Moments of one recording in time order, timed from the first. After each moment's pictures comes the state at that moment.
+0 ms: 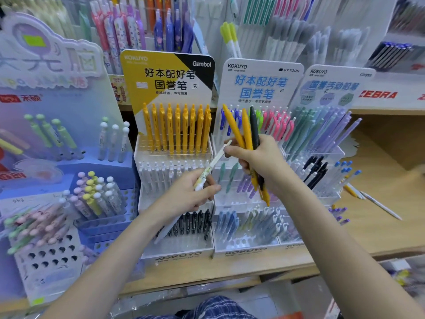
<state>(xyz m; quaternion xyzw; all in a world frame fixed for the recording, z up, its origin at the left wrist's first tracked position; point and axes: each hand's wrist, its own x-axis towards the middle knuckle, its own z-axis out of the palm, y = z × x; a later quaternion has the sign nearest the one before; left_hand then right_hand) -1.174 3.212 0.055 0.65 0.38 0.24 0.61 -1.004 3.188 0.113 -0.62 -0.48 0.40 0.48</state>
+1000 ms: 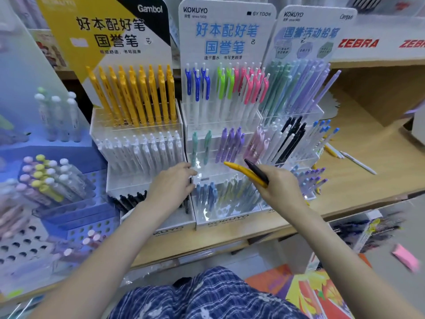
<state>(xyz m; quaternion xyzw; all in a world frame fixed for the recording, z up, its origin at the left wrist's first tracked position) -1.141 3.207 -0.007 0.88 0.45 0.03 0.16 -0.927 3.103 0.005 -0.74 -0.64 0.04 0.21</state>
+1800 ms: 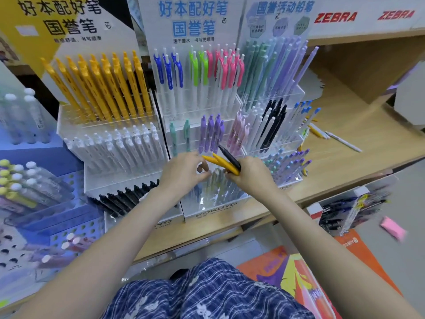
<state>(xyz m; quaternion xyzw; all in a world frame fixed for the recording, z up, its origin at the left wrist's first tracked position) -1.084 3.205 -0.016 0.90 0.39 0.08 0.19 -0.935 3.121 -0.008 -0.81 -0.55 0.17 0.13</state>
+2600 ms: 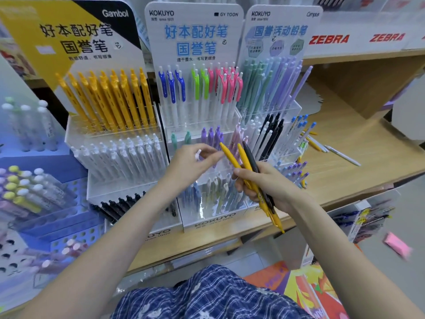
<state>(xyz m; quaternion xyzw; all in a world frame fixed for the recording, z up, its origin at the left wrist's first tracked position) -1.075 3.201 0.030 0.76 0.38 0.26 0.45 -0.921 3.095 0.039 -0.64 -0.36 0.54 0.40</state>
